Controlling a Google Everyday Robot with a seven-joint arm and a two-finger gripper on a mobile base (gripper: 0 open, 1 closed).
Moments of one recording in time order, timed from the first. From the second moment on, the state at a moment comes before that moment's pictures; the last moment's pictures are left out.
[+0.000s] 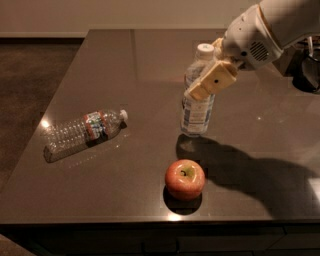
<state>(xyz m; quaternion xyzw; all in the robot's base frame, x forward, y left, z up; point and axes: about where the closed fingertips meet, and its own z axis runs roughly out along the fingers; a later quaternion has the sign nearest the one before) 0.511 -0.080 0.987 -0.60 0.71 0.20 0.32</state>
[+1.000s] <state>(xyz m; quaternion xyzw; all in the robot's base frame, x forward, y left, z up) 0.477 -0.083 0.970 -0.63 0.68 0.21 0.30</state>
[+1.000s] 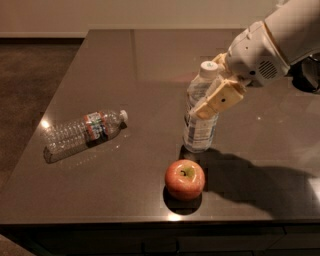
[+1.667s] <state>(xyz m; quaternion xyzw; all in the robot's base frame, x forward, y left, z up) 0.465 -0.087 0.963 -0.64 0.67 0.22 0.30</state>
